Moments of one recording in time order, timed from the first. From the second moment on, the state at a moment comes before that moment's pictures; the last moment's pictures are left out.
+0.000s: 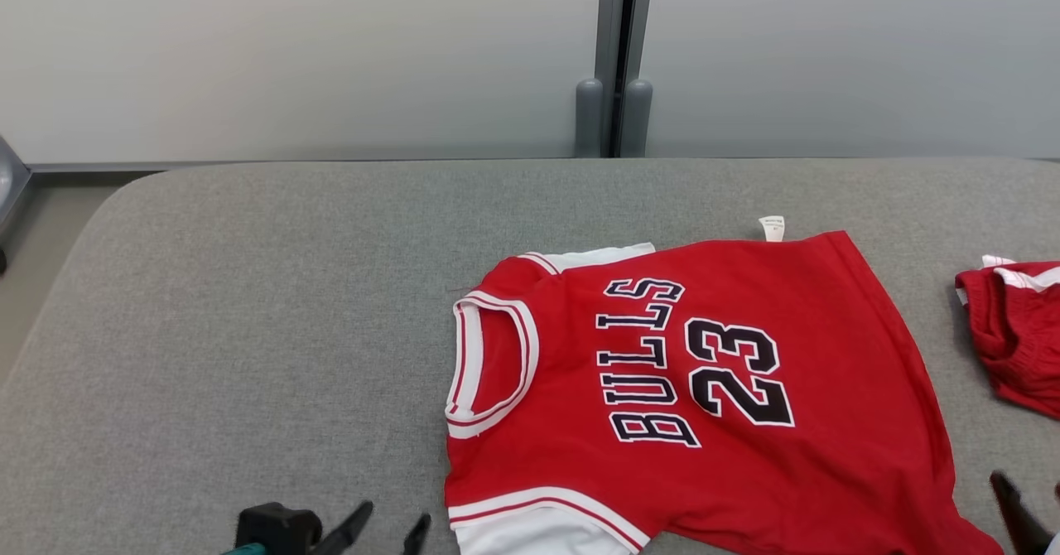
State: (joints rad) left arm 0.25 0.18 -0.21 -0.15 -0.40 -0.10 0.30; right arm 0.16 -0.29 -0.19 0.04 0.46 0.13 0.36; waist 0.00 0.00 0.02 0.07
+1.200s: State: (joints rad) left arm 0.09 0.16 -0.40 0.17 -0.59 -0.13 0.49; right arm 0.11 -0.17 -0.15 0.16 0.52 0.13 0.54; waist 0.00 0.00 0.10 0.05
